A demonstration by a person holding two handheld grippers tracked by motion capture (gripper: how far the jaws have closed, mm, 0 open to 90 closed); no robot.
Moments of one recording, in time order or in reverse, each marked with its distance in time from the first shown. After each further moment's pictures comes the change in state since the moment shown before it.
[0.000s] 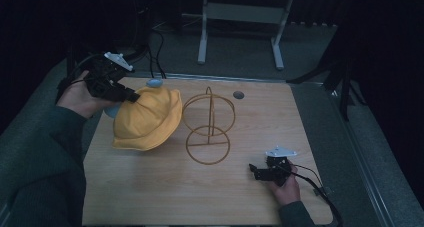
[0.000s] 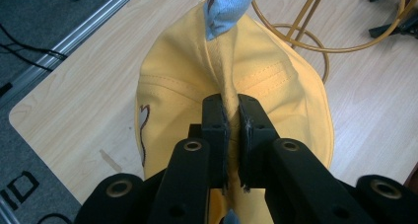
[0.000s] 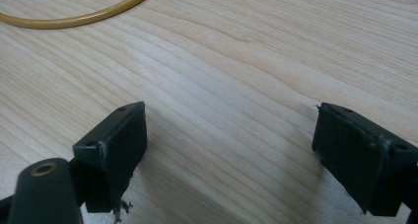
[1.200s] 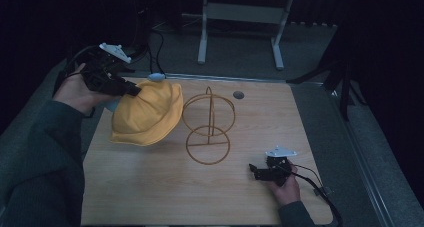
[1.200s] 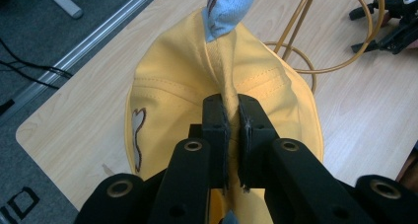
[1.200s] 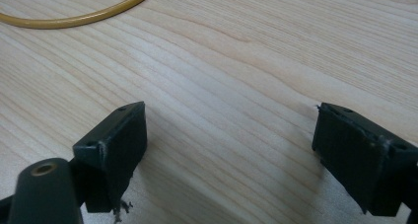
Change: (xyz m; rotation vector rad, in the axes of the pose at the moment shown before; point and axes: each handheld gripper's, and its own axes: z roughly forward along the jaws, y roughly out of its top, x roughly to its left) left arm -0.005 0.014 -0.020 -0.049 -0.009 0.020; right arm 0.000 0.000 0.000 0.000 -0.001 -0.004
